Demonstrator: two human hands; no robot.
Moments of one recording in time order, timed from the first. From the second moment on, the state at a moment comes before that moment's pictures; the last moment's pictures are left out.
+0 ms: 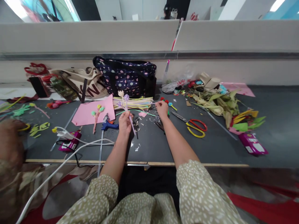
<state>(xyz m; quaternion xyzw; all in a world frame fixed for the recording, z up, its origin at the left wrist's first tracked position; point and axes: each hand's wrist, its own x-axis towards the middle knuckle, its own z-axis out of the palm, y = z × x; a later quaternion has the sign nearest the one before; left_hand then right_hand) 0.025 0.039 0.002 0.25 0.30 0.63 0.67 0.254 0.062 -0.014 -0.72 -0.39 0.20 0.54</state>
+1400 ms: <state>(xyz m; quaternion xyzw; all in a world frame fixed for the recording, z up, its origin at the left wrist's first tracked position) 0.027 0.034 0.008 0.29 0.28 0.64 0.66 0.217 0.082 0.008 -0.61 -0.29 0.30 0.67</state>
